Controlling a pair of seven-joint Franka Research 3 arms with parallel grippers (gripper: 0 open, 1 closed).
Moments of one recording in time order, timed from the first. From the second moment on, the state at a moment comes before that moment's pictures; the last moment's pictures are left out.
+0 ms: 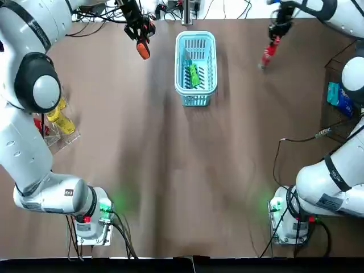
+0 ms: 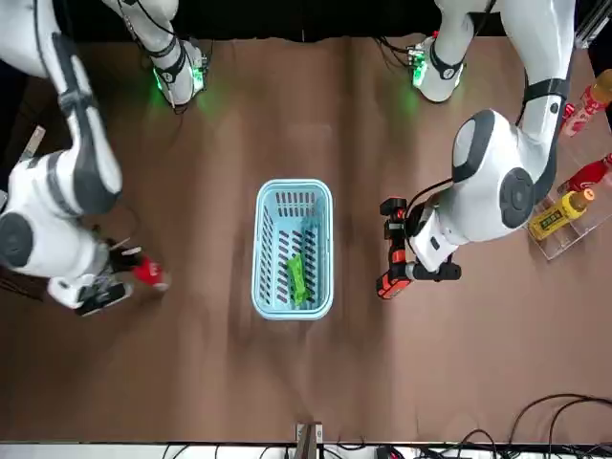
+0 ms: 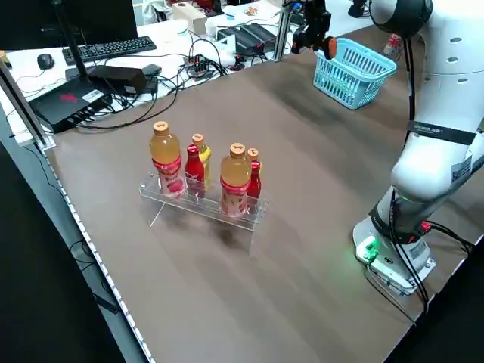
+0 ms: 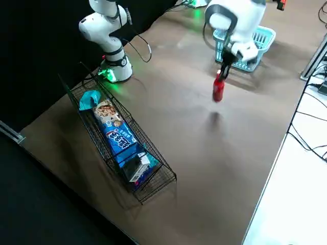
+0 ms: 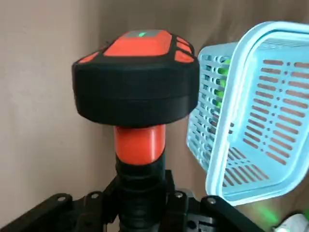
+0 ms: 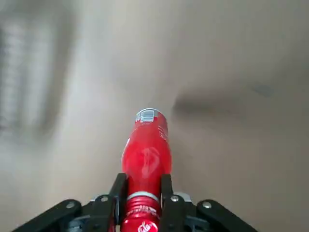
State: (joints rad) left arm -0.07 0.42 -0.33 -1.49 -0.28 1.82 -0.34; right arm -0.23 0.46 0.43 -1.53 -0.14 1.80 -0.11
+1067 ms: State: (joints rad) left arm -0.07 0.41 -0.49 -1.45 -0.46 1.83 -0.35; right arm -0.10 0.44 0.74 -1.36 0.08 1.80 0.10
